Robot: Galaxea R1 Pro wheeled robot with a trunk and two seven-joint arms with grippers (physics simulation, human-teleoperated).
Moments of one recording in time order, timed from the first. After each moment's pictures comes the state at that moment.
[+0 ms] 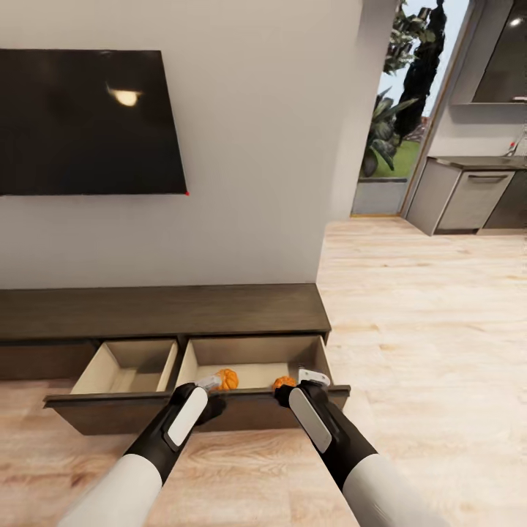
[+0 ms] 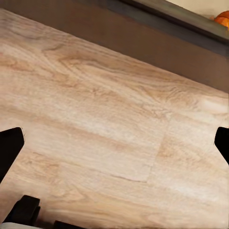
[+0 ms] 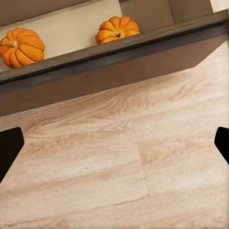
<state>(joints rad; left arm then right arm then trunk) -0.64 -0.10 -0.19 -0.76 0.75 0.64 0.64 -0.64 0.17 0.39 -0.84 -0.72 0.56 -0.67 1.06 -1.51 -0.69</state>
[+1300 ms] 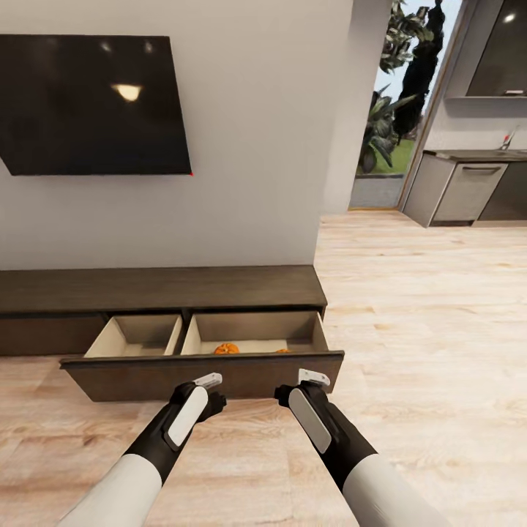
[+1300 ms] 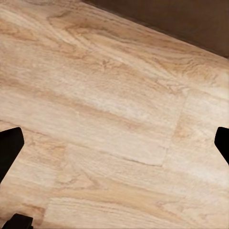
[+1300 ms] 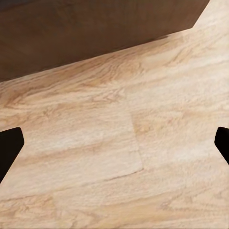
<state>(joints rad) -0.63 -0.10 -0.21 -0.78 0.74 0.63 0.63 -0.64 0.17 0.39 -0.83 -0.71 0.56 -0.67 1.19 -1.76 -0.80</state>
